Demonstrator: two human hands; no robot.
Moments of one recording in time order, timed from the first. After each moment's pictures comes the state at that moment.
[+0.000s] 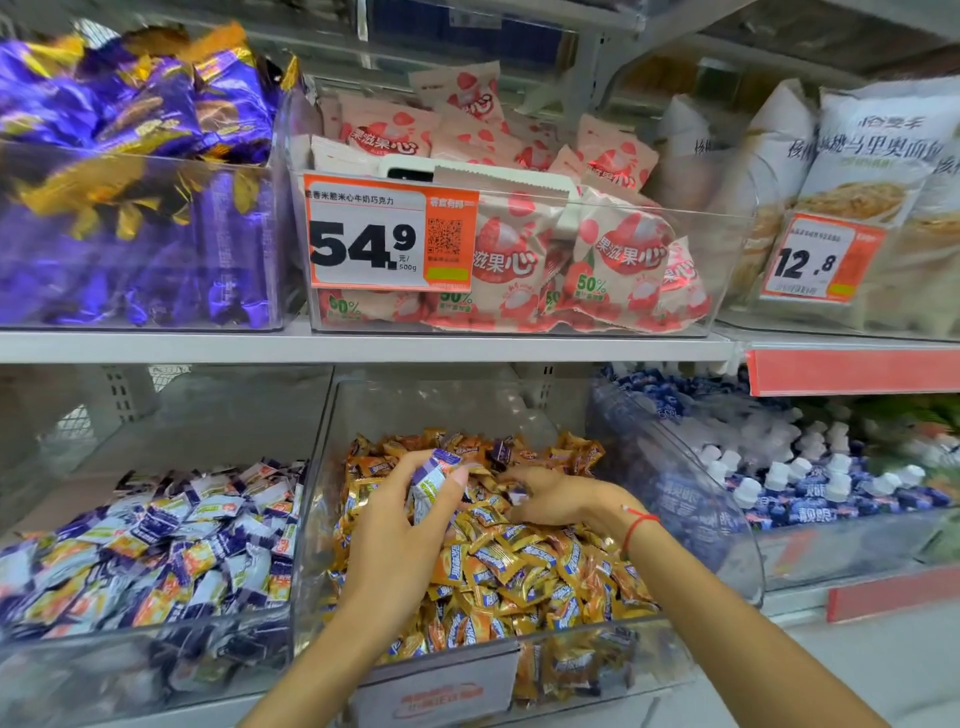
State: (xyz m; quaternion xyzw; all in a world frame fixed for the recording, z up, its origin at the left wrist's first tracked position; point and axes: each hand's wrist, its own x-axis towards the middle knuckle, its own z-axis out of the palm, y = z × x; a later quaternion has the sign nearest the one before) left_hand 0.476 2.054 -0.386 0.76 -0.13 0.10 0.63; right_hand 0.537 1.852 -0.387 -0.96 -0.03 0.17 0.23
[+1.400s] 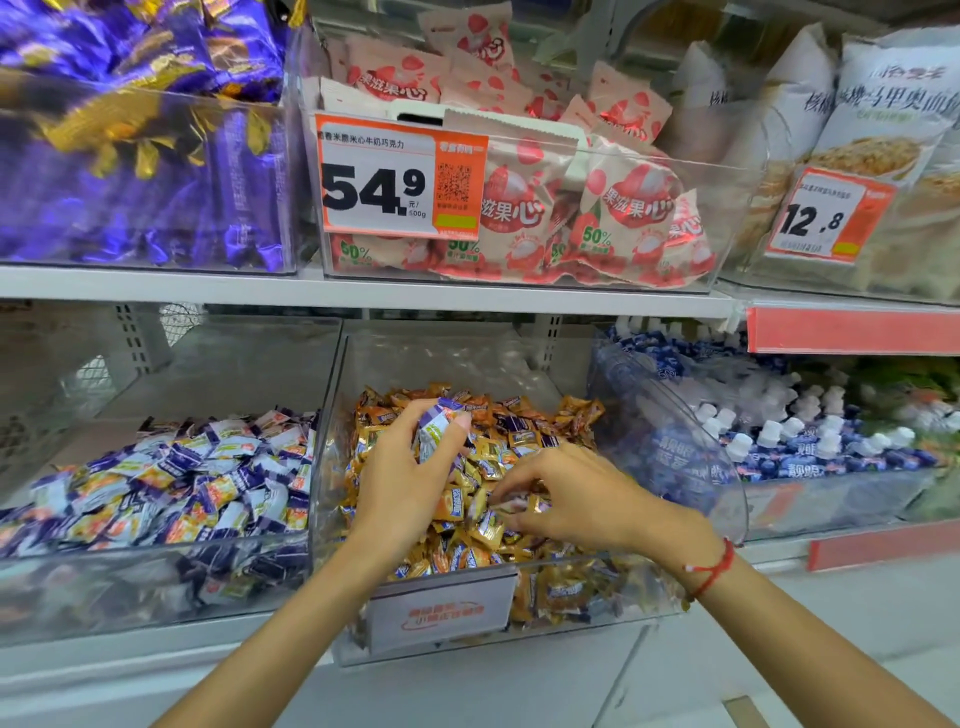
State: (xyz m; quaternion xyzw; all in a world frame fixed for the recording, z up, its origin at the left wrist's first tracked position) left_hand 0.479 2.056 -0.391 0.76 -0.14 0.10 0.62; right_hand 0.451 1.875 -0.362 -0.98 -0.17 -0.01 0.11
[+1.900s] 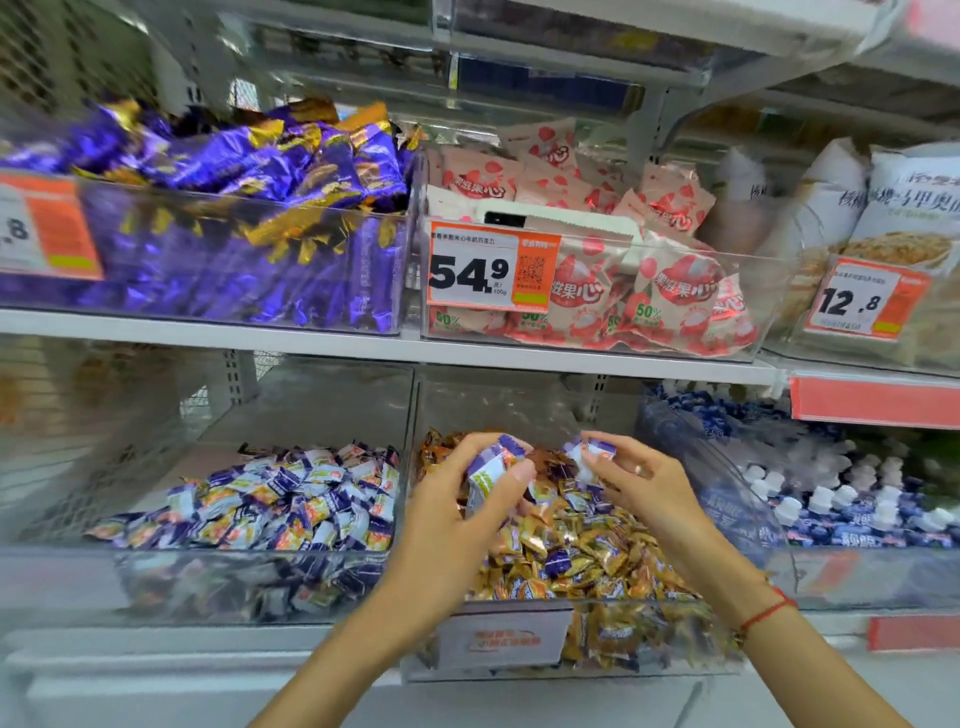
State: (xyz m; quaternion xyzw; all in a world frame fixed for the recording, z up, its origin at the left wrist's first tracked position) left_hand 0.411 2.088 -0.341 0.70 -0.26 0.11 0.66; right_hand 0.446 1.877 -0.348 -0.78 0.01 -0.14 0.61
